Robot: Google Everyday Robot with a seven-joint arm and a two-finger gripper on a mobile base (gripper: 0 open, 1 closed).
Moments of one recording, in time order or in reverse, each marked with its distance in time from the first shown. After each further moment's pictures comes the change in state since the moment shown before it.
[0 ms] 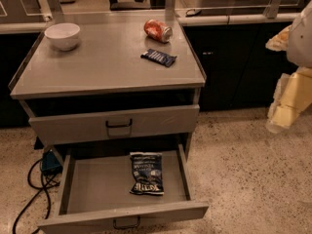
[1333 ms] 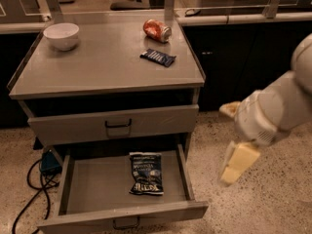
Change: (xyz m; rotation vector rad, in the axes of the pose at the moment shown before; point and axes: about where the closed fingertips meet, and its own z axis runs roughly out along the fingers) arm -0.017 0.070 0.144 -0.148 -0.201 -0.007
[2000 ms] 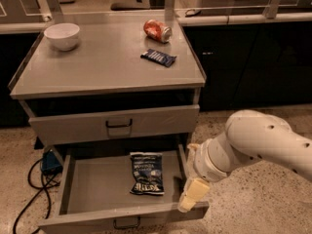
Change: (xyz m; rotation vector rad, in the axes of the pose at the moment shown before) arm 0.000 0.033 0.168 -0.086 -0.070 0.061
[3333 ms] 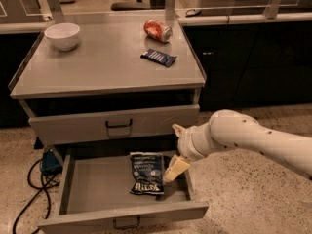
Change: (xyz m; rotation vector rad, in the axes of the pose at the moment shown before) arm -0.037 -0.091 0.065 0.149 -0.164 -0.134
